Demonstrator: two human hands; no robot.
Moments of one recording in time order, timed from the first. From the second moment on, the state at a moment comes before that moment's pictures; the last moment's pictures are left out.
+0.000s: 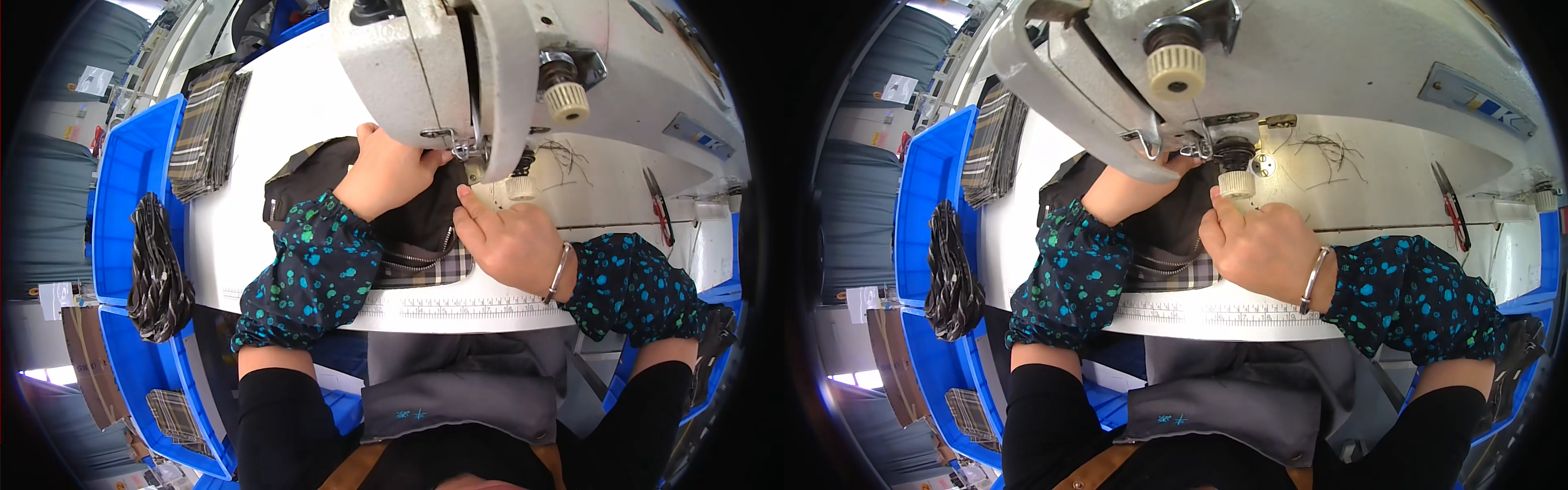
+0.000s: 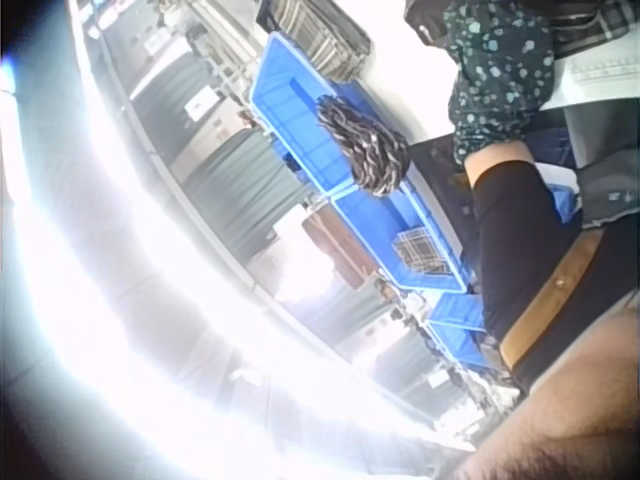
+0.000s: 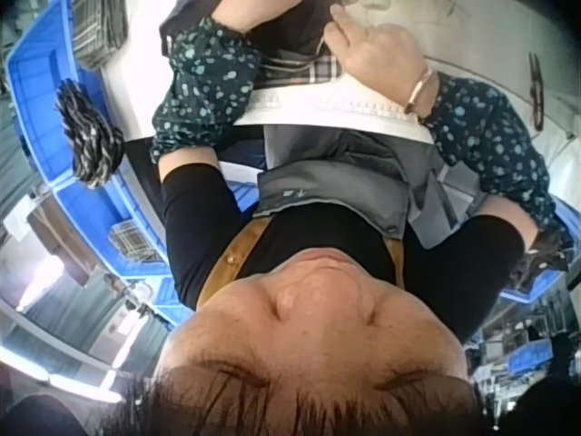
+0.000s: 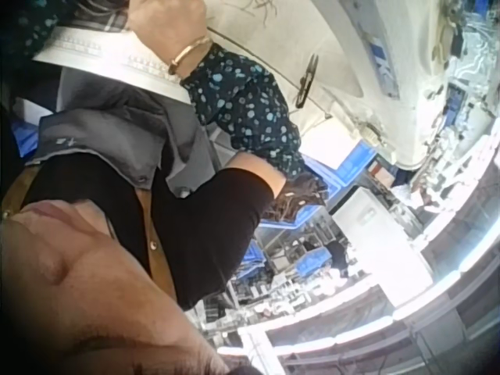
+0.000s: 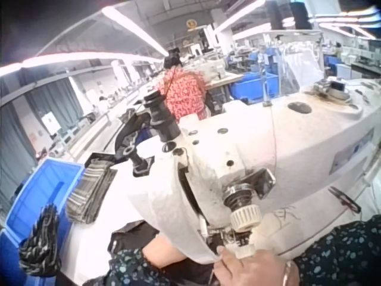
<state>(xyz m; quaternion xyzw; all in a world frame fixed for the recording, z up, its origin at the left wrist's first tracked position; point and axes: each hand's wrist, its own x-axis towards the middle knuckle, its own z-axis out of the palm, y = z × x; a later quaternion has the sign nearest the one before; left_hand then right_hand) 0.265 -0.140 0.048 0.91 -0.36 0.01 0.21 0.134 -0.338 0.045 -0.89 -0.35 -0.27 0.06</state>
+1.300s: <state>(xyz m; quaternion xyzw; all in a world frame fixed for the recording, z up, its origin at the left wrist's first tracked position) 0.161 -0.138 0.101 0.89 -0.41 0.04 0.18 0.097 -0.336 0.054 -0.88 -0.42 -0.22 0.05</state>
